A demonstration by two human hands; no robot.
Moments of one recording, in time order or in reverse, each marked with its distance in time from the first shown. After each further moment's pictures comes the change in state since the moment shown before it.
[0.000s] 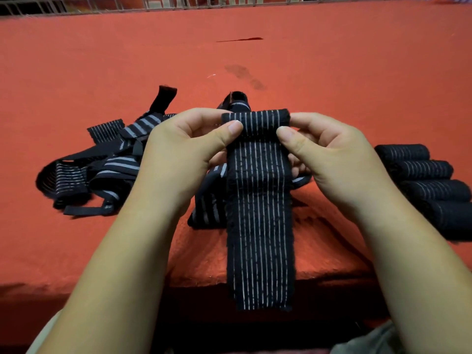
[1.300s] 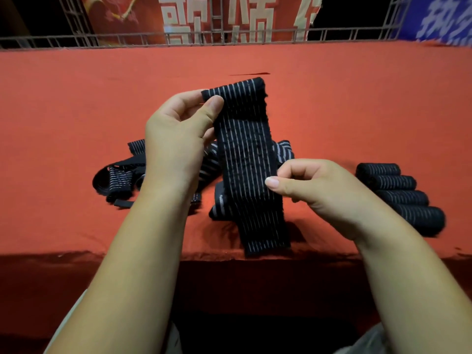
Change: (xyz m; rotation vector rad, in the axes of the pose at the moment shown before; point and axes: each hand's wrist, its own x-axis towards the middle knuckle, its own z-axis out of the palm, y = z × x) left_hand -0.029 0.064 -0.015 -0.156 0.241 0.195; right_hand -0.062 -0.064 0.010 -0.119 -0.255 0.102
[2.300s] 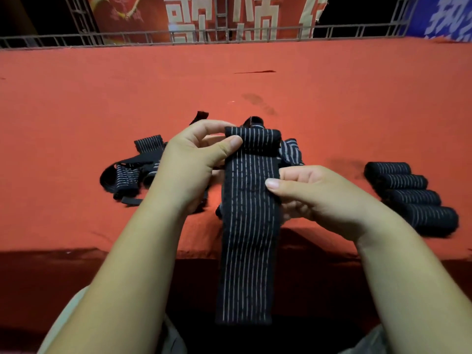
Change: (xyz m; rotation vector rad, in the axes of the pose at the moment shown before) left_hand -0.013 -0.018 -0.022 0.055 -0.253 -0.200; right_hand 0.014 0.017 0.009 0.267 -0.248 0.120
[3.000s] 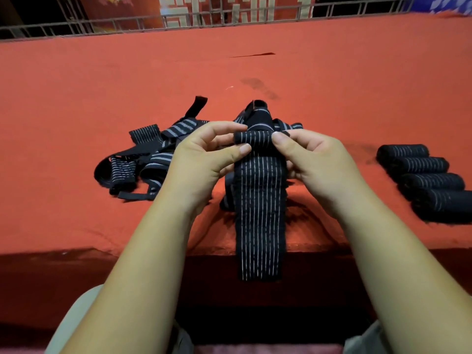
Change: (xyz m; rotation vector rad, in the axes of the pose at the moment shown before) left_hand 0.011 -0.040 -0.007 -0.066 -0.072 -0.013; right_hand 0.045 0.021 0.009 0.050 0.465 -0.215
